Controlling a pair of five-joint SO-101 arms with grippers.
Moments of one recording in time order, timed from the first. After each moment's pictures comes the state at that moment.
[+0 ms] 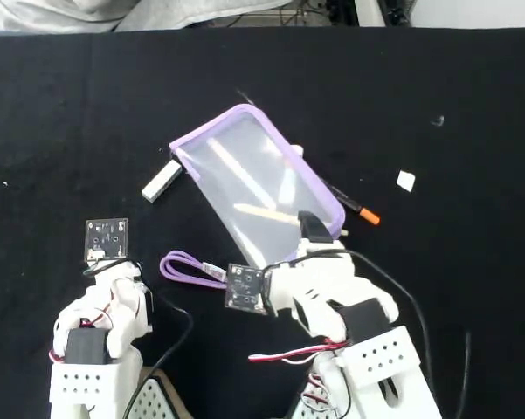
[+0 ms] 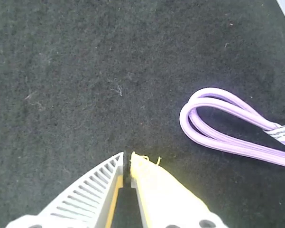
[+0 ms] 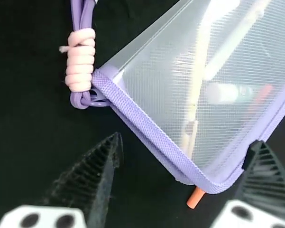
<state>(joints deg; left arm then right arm) -4.1 -104.1 96.1 73.7 3.6 -19.2 -75.9 79.7 63.5 66.9</state>
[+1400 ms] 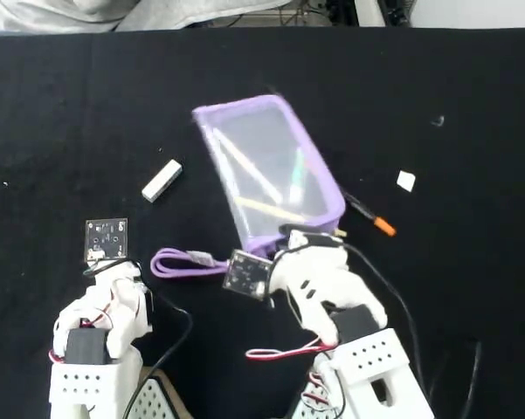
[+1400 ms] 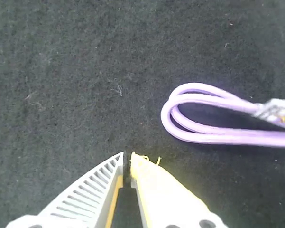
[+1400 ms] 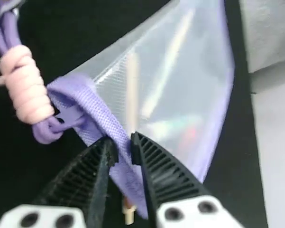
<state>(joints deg) -4.1 -104.1 96.1 73.7 3.6 -18.3 -75.9 92.1 28.4 61.6</state>
